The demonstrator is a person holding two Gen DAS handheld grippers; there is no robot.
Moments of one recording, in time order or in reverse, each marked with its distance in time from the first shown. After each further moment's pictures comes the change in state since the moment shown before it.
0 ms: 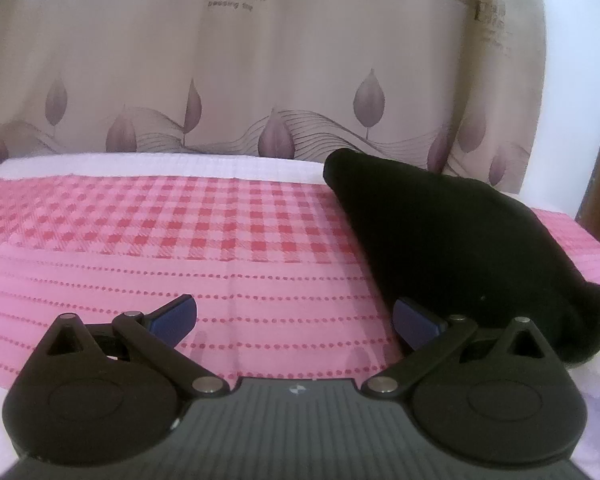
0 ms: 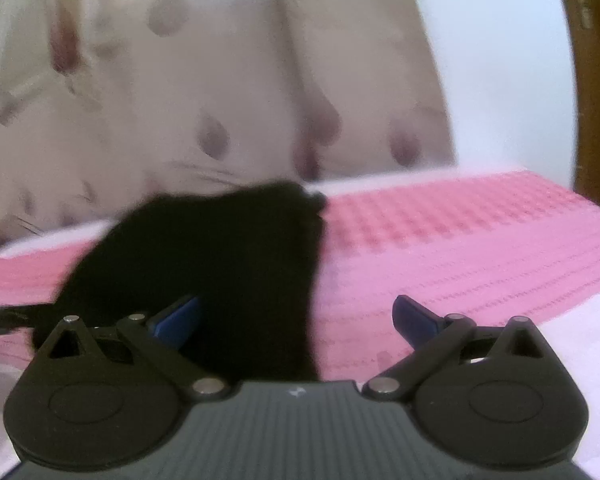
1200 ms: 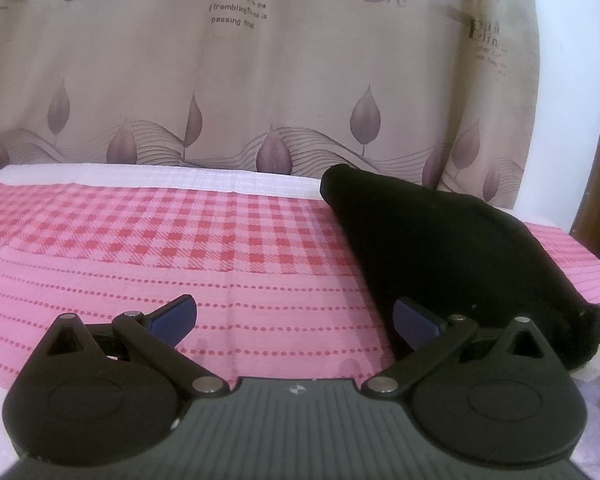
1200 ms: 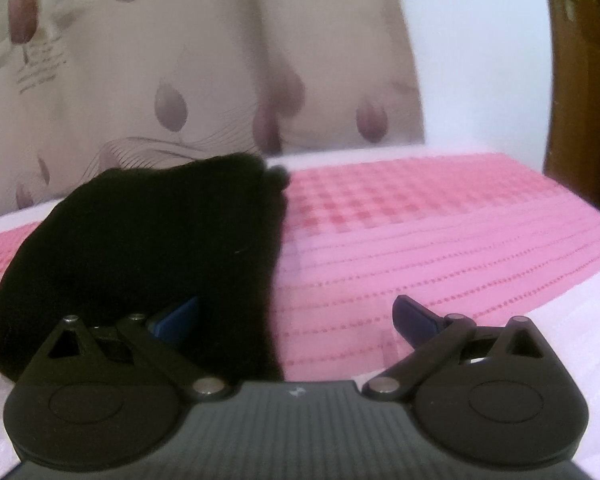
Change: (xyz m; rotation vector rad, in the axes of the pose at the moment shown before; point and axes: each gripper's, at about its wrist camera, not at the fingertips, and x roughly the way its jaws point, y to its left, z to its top) left arm -0.010 -0.002 -0.003 -0.001 -0.057 -0.011; right arm 0.026 -0.002 0.000 0.007 0.092 -0.166
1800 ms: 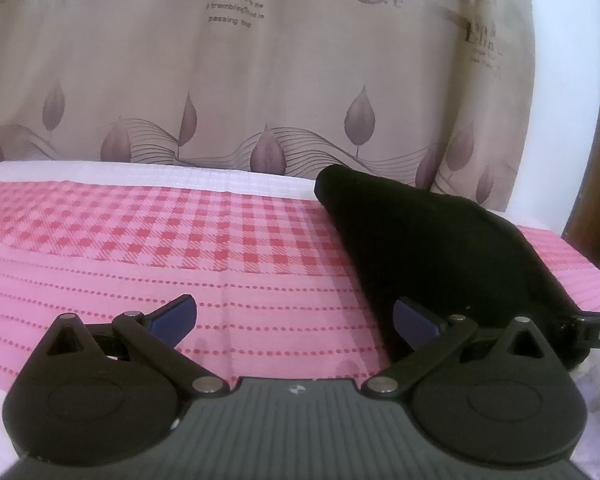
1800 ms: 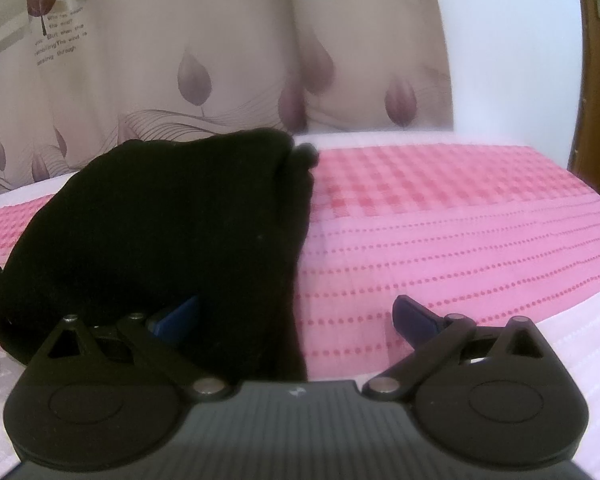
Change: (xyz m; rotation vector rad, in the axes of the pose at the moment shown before) left arm 0.000 0.003 0.000 -0.011 -0.003 -0.028; right arm 0.013 0.009 0.000 -0.072 0.065 0.054
